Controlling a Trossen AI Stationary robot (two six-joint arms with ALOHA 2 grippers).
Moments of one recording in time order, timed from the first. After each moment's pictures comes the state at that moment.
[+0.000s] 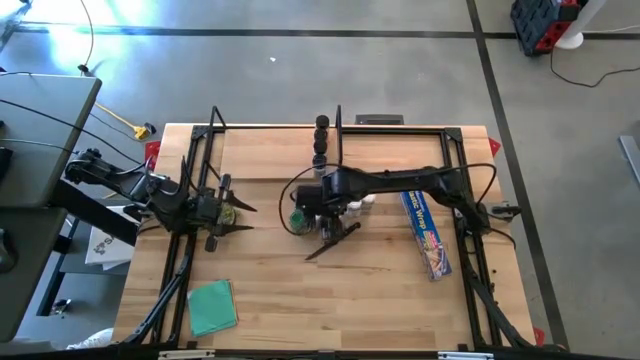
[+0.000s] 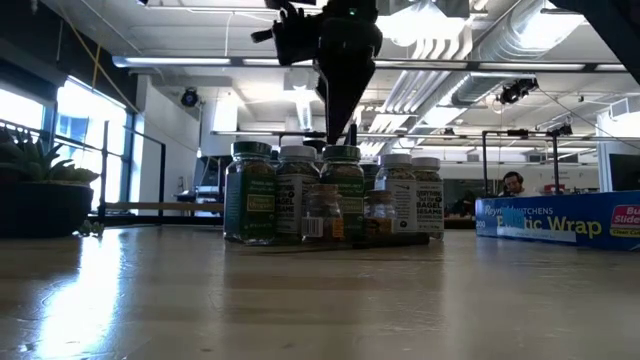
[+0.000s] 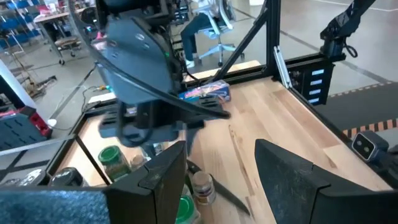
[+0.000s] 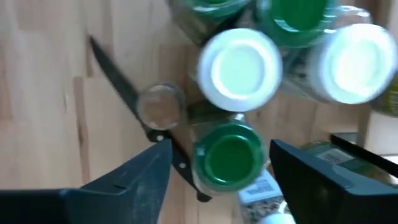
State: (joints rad) left arm -0.41 0.65 0.70 -0.28 -0.33 0.11; right arm 0.03 2.18 2.06 -1.29 0.08 -0.03
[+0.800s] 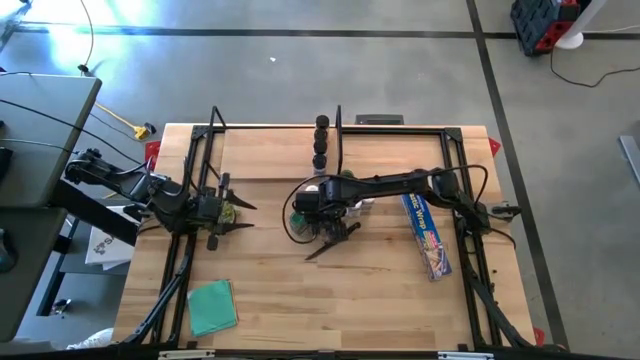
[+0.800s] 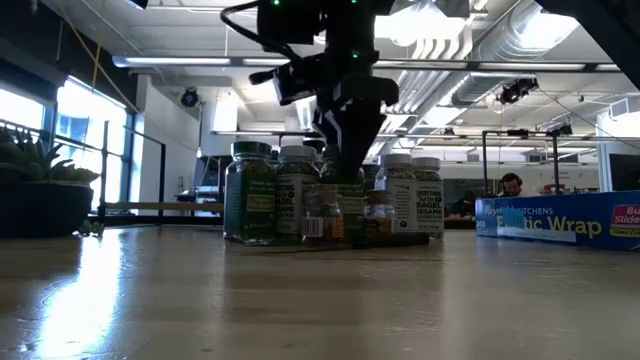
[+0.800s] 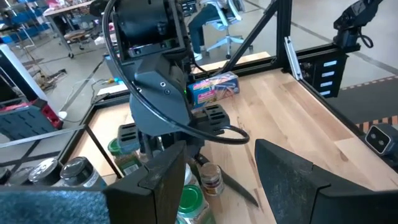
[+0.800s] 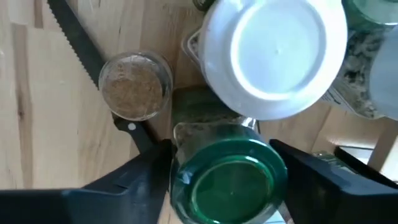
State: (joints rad) left arm -0.41 0.65 0.70 -0.31 -0.36 0.11; right arm 0.02 2.22 1.96 -1.23 0.11 -0.19
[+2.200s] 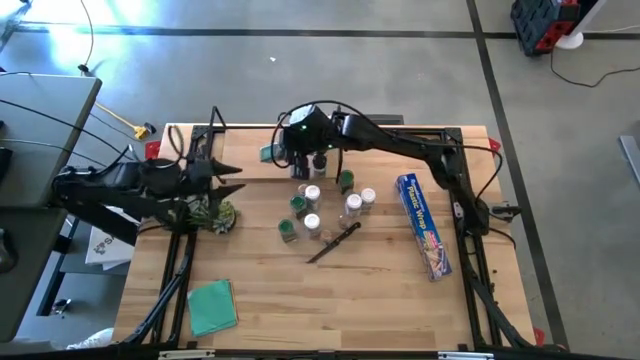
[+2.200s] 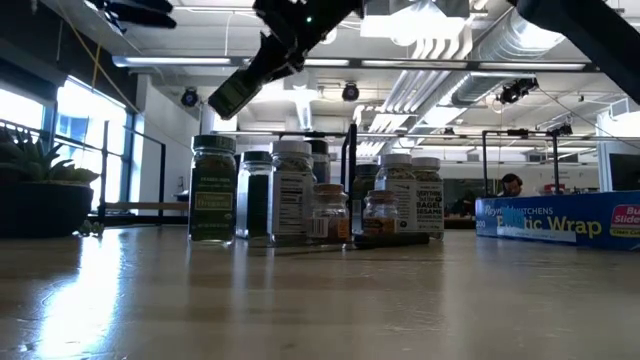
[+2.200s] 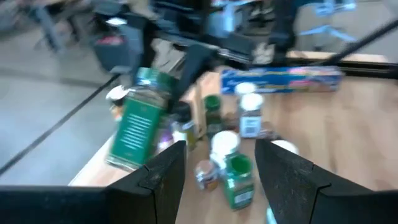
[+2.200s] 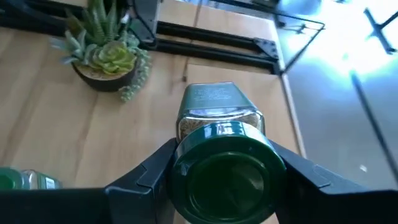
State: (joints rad) left arm -0.09 0.57 0.79 -0.58 -0.44 -0.08; right arm -0.25 2.19 2.24 -0.72 -0.05 -0.35
